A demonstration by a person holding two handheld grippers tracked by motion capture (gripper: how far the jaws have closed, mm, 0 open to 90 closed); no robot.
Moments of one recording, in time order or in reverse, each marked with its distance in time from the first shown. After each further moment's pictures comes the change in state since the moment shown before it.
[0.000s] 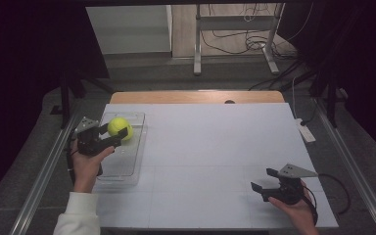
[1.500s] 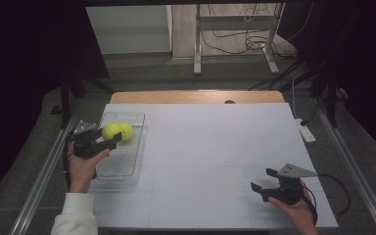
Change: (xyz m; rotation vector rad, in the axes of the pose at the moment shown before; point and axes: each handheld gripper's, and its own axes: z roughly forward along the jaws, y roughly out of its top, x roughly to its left) left arm 0.020 -0.014 0.004 0.089 0.072 -0.011; right arm 0.000 0.000 0.001 0.005 0.002 -0.004
